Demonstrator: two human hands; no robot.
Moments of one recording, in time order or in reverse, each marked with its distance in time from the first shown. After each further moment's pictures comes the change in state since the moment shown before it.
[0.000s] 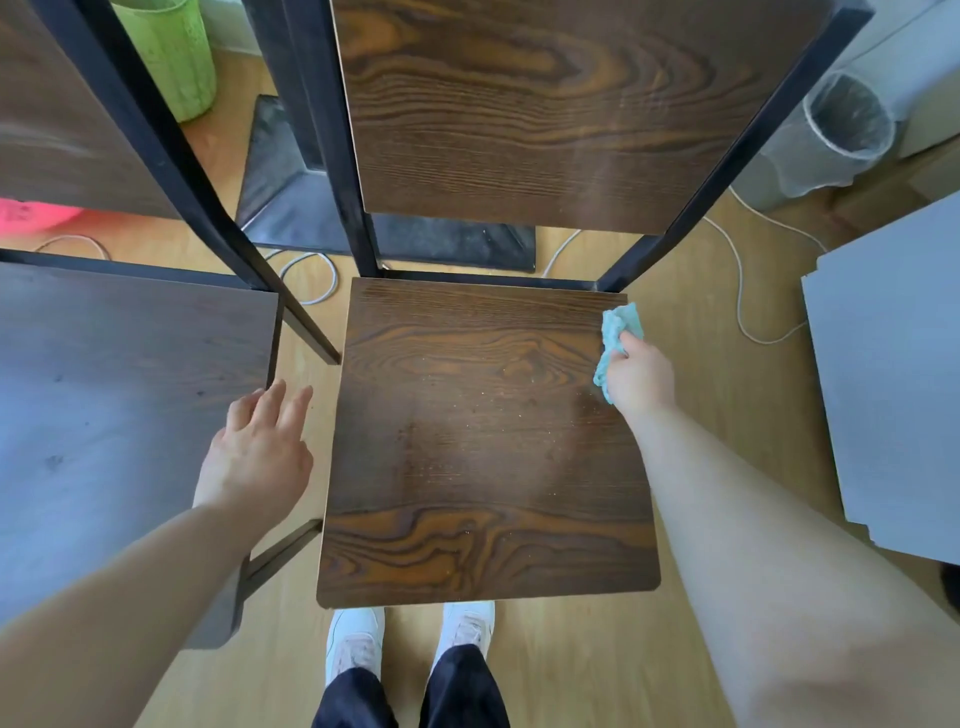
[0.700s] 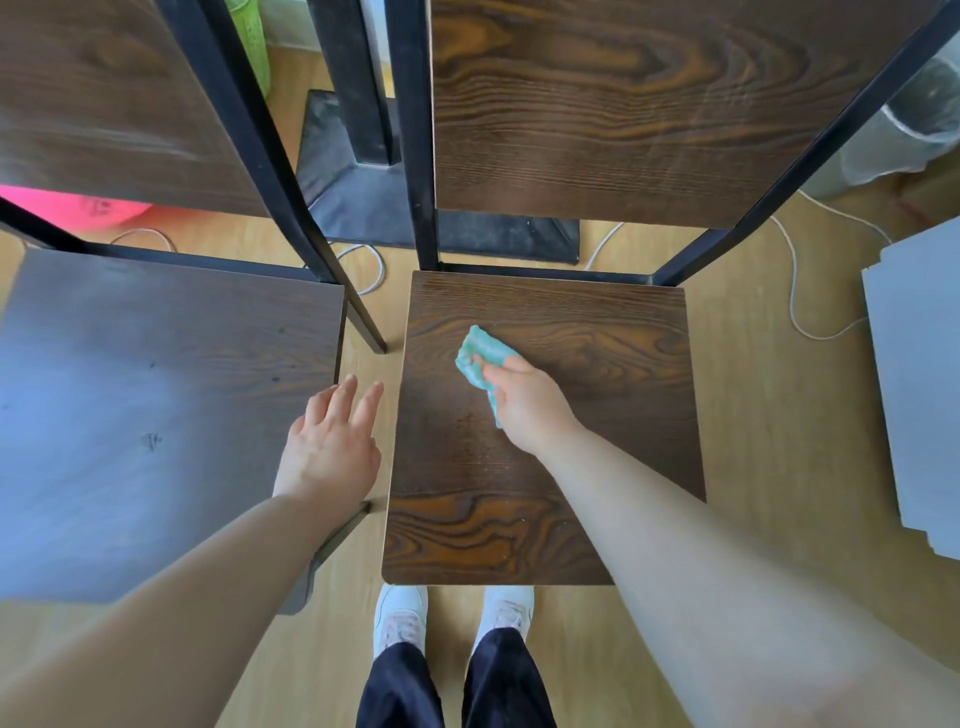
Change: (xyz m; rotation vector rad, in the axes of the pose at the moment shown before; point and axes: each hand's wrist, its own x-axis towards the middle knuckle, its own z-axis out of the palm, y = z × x) left_hand -0.015 0.003 -0.008 0.015 -0.012 0.057; right_hand -0.093 -0.069 0.112 -0.298 -0.405 -0.637
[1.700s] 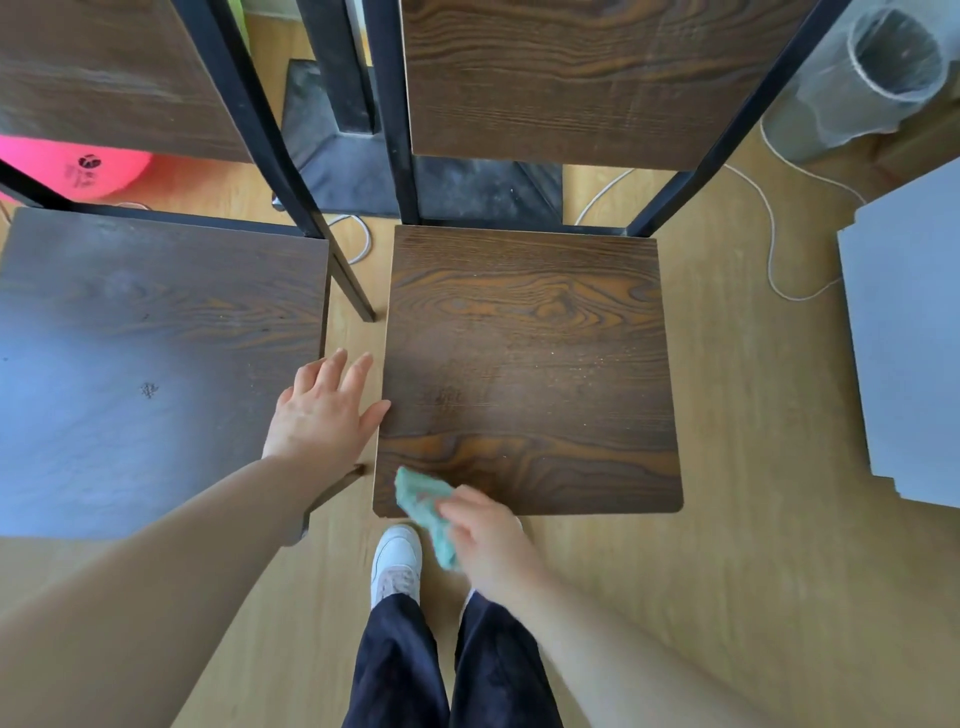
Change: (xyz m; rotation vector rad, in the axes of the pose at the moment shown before) left_hand -0.032 0.002 0.006 -0.022 0.017 0.031; right_hand -0.184 -0.027 0.099 0.486 -0.155 -0.030
